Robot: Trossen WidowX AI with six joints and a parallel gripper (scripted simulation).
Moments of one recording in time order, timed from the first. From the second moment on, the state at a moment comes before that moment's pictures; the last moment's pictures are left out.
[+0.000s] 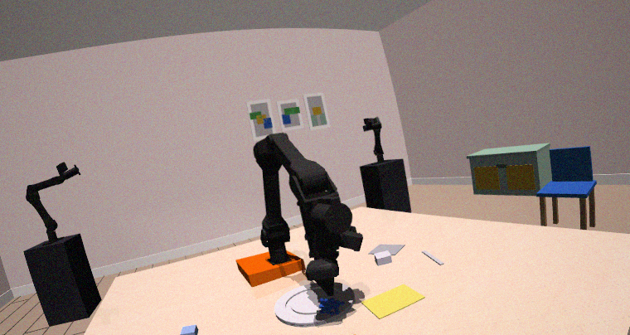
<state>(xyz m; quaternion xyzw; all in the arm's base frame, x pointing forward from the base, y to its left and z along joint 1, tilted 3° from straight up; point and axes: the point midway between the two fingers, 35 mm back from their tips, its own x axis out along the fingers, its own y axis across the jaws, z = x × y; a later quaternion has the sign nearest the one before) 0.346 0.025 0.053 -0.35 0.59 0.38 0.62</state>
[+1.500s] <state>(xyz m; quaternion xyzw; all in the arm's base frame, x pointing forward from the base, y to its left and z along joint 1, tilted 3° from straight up) 0.359 0.040 0.014 -0.28 0.64 0.30 0.65</state>
